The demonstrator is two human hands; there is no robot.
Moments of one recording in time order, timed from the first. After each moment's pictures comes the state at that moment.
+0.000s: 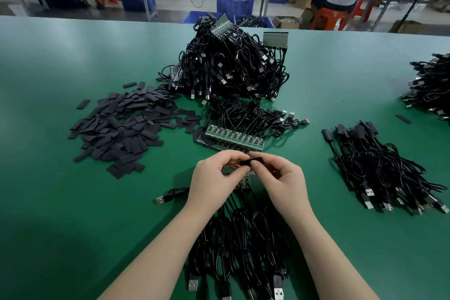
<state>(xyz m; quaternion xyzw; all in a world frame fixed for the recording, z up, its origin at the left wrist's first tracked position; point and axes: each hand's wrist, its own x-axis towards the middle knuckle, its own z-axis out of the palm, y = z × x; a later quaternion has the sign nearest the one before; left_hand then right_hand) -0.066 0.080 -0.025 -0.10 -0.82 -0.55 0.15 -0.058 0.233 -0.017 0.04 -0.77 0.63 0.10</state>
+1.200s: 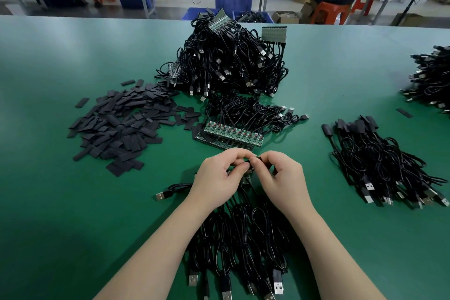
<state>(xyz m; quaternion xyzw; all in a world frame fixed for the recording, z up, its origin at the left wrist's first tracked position) -0.069 0.081 -0.028 -0.15 -0.85 -0.51 0.08 -0.064 0.240 -0.027 0.10 -0.88 0.43 0.19</state>
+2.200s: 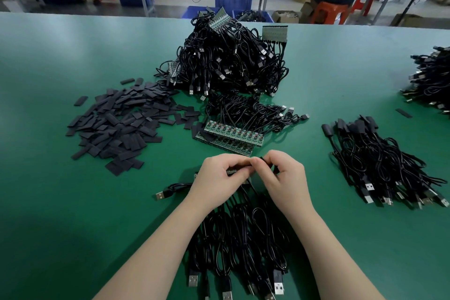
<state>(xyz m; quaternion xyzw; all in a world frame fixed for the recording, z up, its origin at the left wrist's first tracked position) -0.068 0.081 -0.024 -0.16 -0.81 -0.56 0.06 -0.064 0.239 -0.027 0.10 -0.85 0.48 0.20</state>
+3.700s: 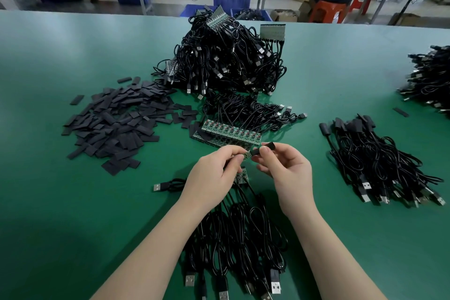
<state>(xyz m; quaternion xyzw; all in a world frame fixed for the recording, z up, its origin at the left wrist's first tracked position) -0.063 0.076 -0.020 -0.12 -0.88 -0.46 0.08 -0.060 0.236 -0.014 -0.05 -0.63 0.77 0.10</state>
